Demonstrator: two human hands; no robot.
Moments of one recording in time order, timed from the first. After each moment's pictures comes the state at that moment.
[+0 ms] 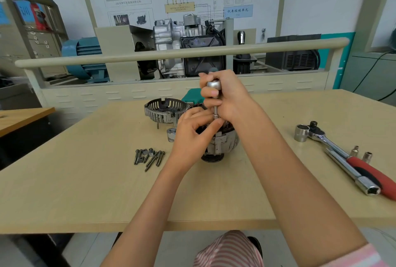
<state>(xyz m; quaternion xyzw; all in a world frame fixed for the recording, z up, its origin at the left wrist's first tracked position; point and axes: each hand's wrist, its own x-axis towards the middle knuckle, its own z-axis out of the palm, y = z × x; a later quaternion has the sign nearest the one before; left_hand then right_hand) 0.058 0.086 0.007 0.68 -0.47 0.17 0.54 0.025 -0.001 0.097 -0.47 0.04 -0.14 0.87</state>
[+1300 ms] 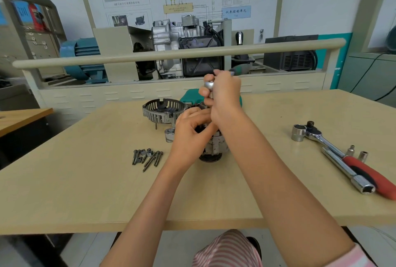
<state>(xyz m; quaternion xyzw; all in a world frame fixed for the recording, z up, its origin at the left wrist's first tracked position) 0.055 0.084 0.008 0.67 -0.45 0.16 0.57 0.027 0.015 0.094 -0.44 0.11 -0.33 0.83</state>
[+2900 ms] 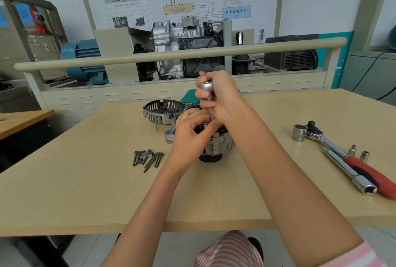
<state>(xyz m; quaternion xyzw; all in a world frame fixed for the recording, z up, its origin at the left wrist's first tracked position) 0.055 0.083 0.009 0.68 -0.45 0.15 0.57 0.022 0.007 0.098 -0.49 0.06 -0.19 0.85</state>
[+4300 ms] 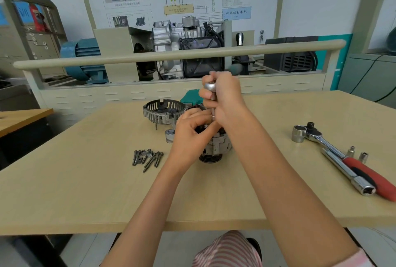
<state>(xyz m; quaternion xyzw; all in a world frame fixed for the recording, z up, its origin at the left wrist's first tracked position) 0.054 0.085 0.010 0.67 -0.45 0.15 0.57 0.025 0.009 0.095 -0.46 0.08 -0.27 0.84</state>
